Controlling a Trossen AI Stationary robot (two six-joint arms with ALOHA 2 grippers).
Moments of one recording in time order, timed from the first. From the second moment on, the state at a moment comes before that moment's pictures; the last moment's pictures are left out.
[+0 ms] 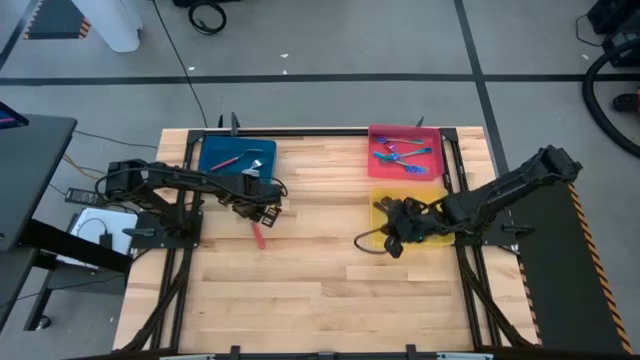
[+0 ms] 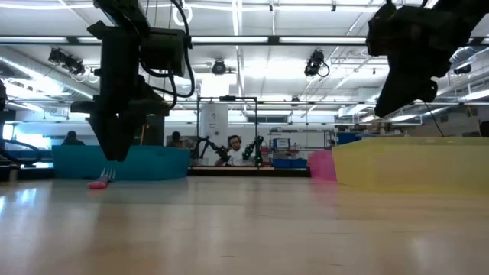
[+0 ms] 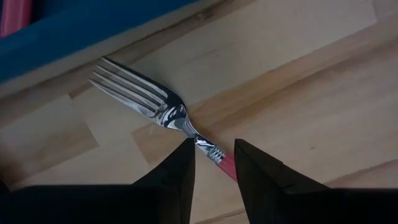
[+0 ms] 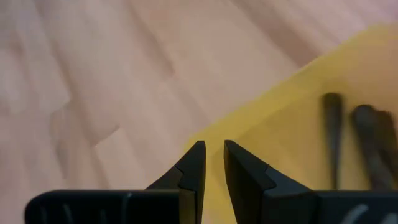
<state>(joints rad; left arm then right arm) 0.12 1.52 0.88 -0.89 -0.14 -1.00 0.33 1.12 0.67 -0.52 0.37 0.87</state>
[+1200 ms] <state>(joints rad) 0.06 1.63 0.88 -0.89 -0.16 -1.41 0.58 1.28 0.67 -0.26 0.34 0.95</state>
